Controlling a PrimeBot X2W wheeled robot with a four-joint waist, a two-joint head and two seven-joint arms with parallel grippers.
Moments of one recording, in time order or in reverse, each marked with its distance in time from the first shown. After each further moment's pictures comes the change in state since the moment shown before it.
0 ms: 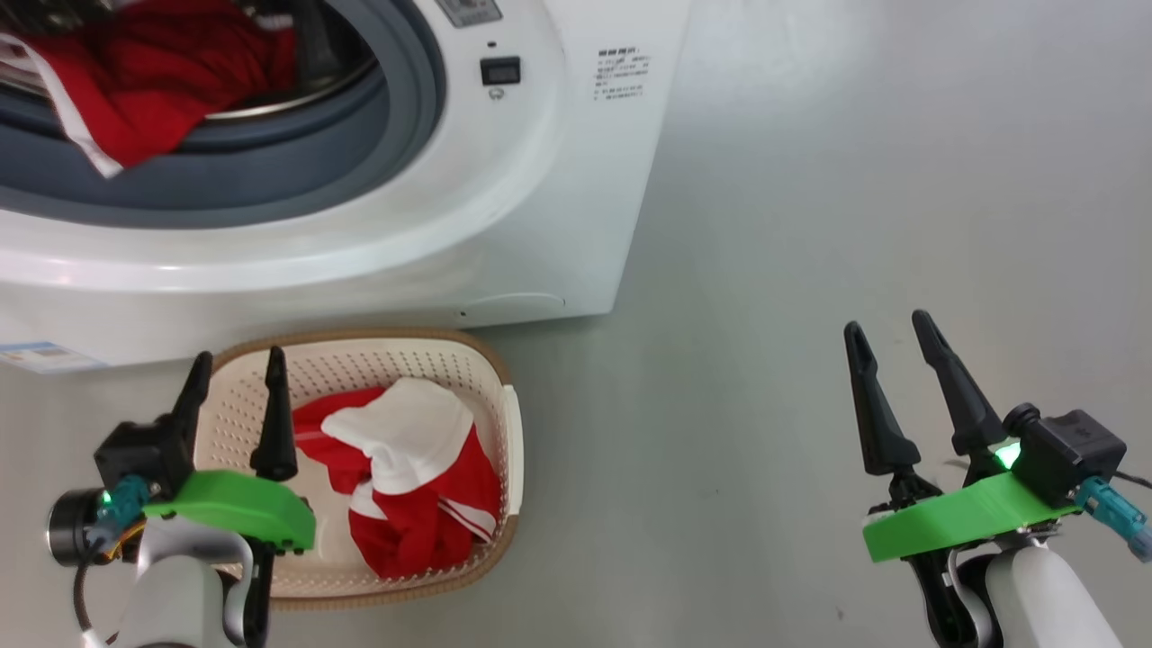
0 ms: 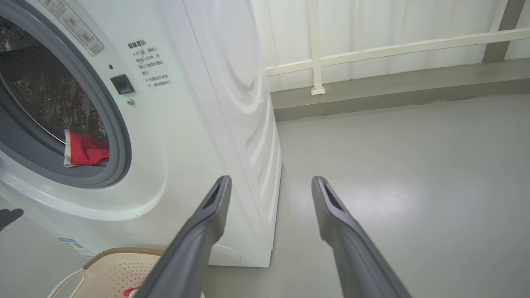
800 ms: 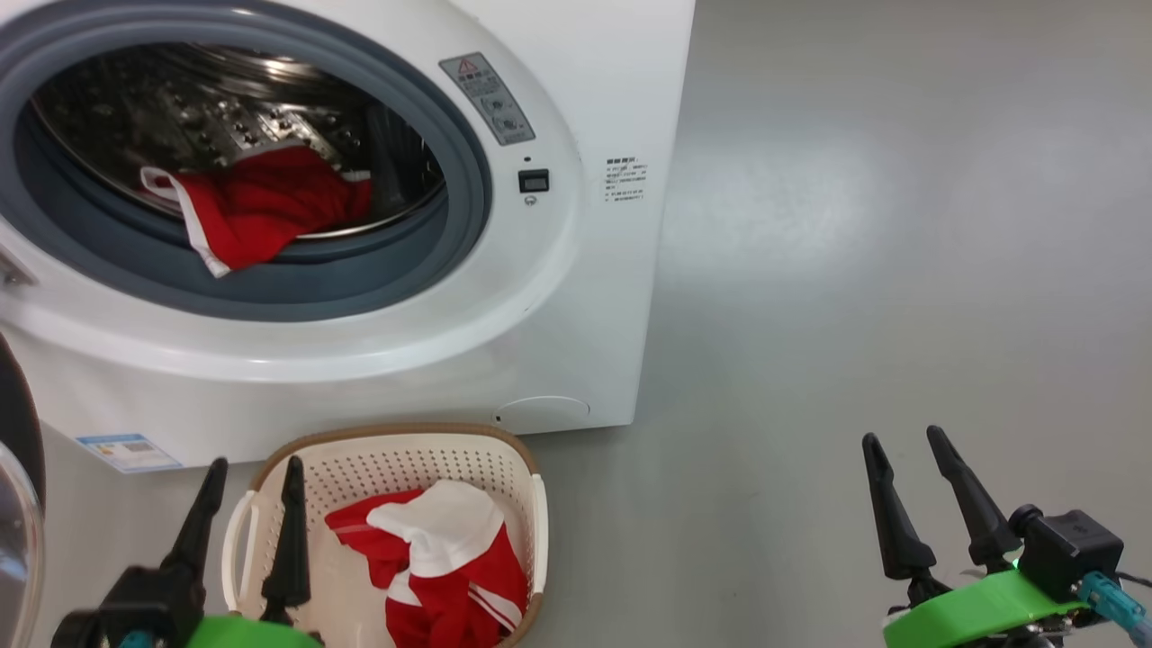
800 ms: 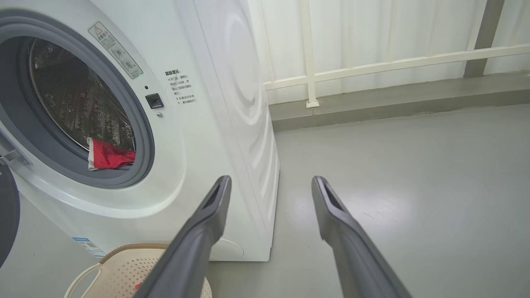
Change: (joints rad) left arm 0.335 0.000 -0.036 -0.354 -0.007 0.000 0.000; right arm 0.184 -0.002 -0.031 0.015 -0.008 0.000 0.000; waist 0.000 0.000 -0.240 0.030
